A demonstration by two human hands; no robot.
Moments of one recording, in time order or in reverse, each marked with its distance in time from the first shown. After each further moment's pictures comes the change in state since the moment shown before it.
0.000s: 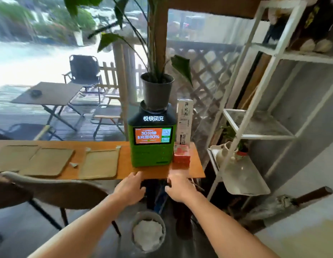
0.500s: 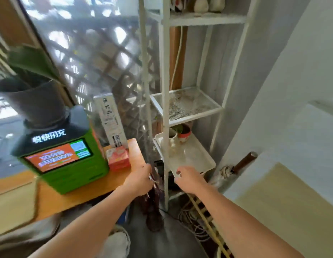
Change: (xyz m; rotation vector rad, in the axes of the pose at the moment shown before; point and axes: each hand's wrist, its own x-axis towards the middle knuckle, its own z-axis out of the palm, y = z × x) left_hand 0.136 0.268 0.091 0.051 -0.230 0.294; right_hand -0.039 0.277 -0.078 0.208 0.145 0.403
